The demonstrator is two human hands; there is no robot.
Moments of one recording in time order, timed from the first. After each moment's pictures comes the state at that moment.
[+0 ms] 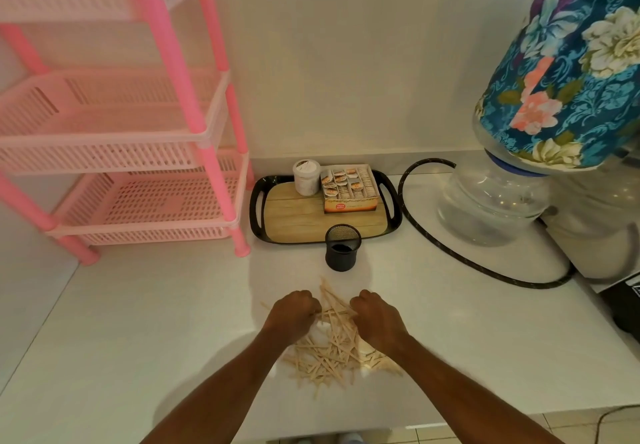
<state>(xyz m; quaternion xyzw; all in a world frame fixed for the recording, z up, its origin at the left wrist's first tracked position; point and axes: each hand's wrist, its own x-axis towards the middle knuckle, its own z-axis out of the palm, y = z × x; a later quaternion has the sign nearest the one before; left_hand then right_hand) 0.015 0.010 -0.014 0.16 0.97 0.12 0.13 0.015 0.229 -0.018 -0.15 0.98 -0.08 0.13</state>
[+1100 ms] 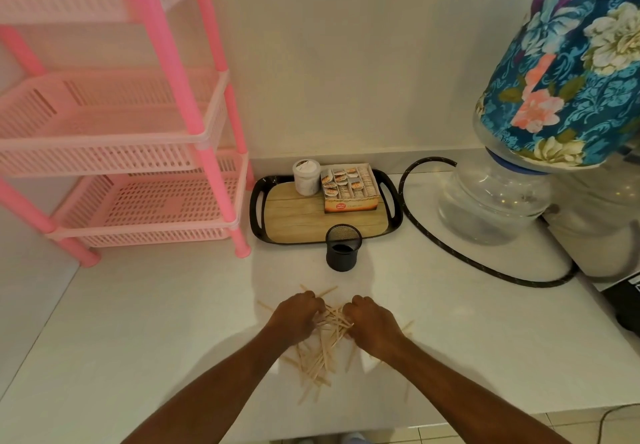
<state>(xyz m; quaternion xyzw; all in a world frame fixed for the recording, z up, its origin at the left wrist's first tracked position) 0.008 0.015 -0.012 0.16 0.96 0.11 0.19 0.018 0.216 -0.022 -0.19 0.97 -0.04 0.15</state>
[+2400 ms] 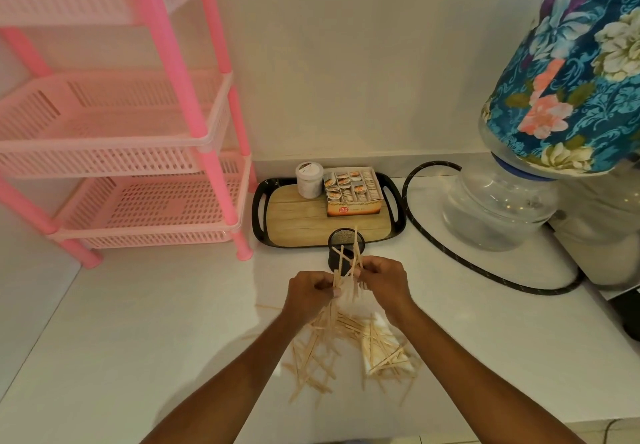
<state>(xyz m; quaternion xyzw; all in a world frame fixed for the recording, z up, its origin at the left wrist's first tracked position) -0.011 0.040 0.028 -0.05 0.84 0.53 0.10 -0.029 0.223 0.046 0.10 0.77 -0.63 0.07</state>
